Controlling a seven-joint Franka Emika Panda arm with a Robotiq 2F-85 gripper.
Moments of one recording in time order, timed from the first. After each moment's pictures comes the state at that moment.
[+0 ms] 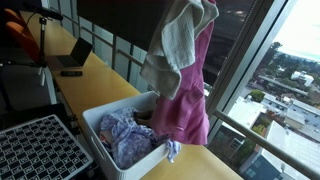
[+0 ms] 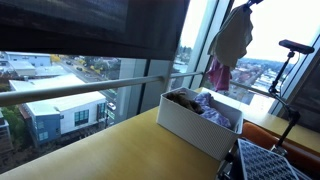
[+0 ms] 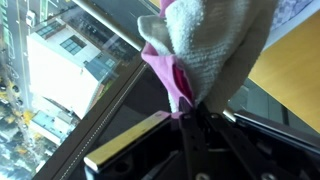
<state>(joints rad) -0.09 -0.32 -0.16 -1.88 0.05 2.14 -0.99</state>
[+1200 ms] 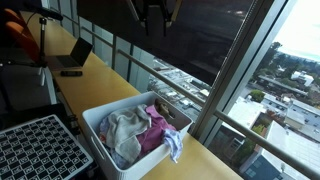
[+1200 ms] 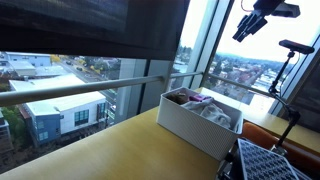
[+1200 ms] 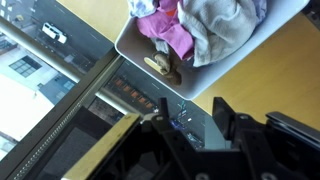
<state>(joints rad) -0.03 -0.32 -0.17 -2.11 0.04 2.14 -0.98</state>
